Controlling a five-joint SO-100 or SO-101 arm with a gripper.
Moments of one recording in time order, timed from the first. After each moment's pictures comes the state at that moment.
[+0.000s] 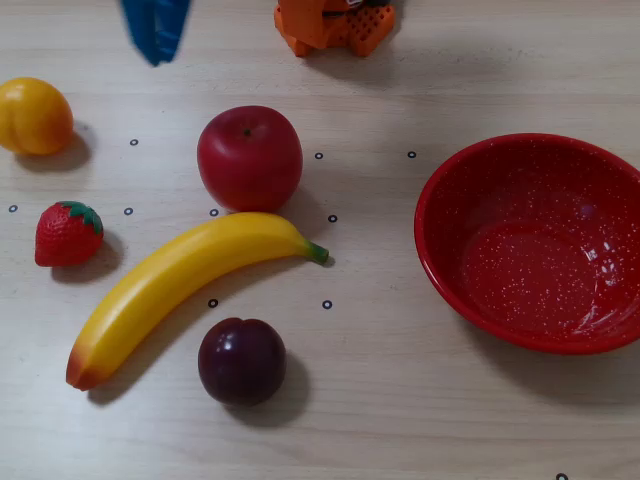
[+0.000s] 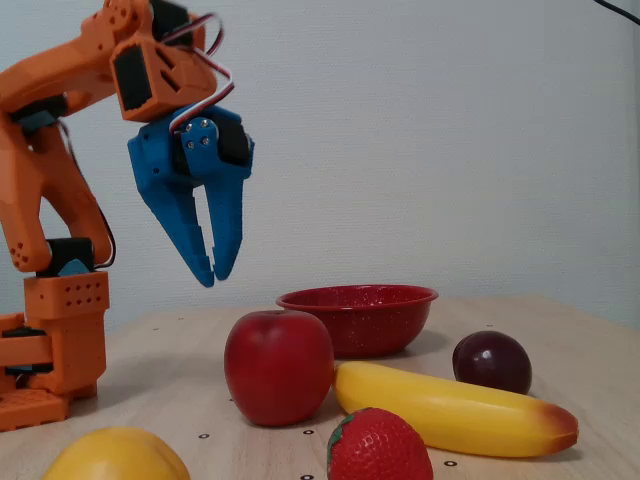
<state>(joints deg) -35.5 102.8 92.6 85.0 17.5</state>
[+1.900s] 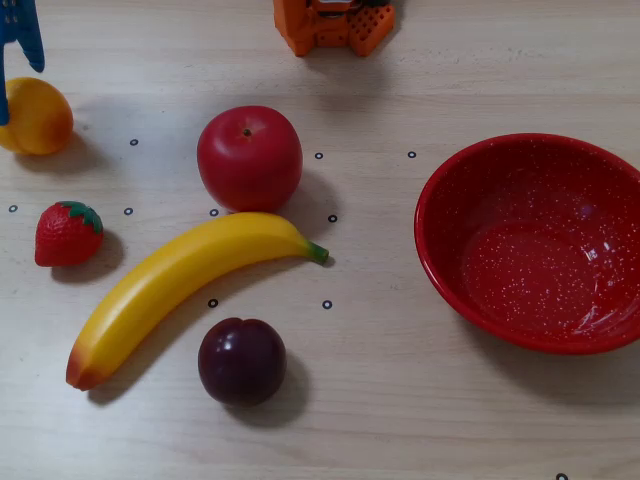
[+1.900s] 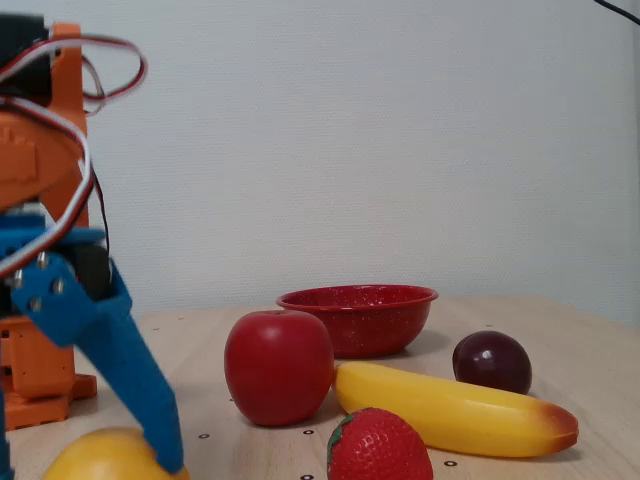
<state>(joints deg) -67.7 49.7 48.0 91.1 72.2</state>
